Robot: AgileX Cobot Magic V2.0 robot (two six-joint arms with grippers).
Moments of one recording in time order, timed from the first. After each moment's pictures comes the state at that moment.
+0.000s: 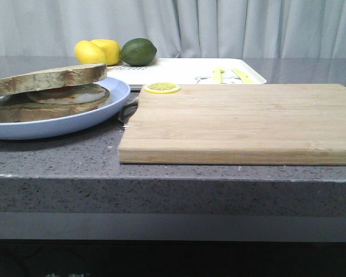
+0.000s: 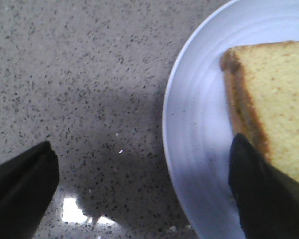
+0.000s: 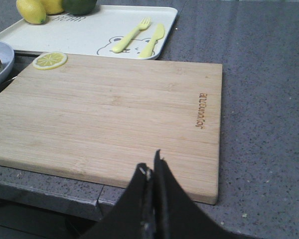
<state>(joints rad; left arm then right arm) -0.09 1.37 -1.02 0.05 0.70 -0.11 0.18 0.20 -0.37 0.08 0.53 0.02</state>
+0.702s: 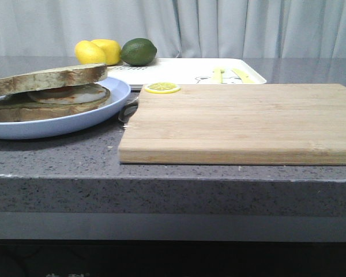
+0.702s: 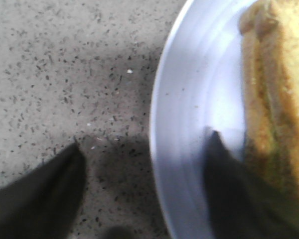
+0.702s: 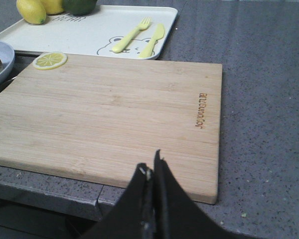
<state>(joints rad) -0.10 1.49 -1.03 0.00 0.70 -0.12 0.18 0.20 -0.37 0.08 0.53 0.02</state>
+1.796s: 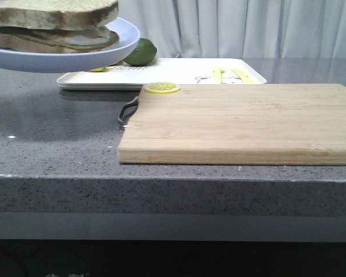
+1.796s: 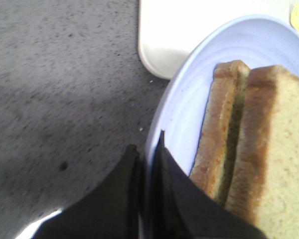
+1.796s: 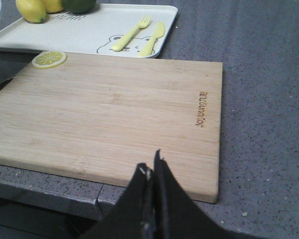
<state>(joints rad) 0.13 1.52 -1.33 -0.69 0.97 0.33 0.18 0.20 -0.36 0.08 0.53 0.03</state>
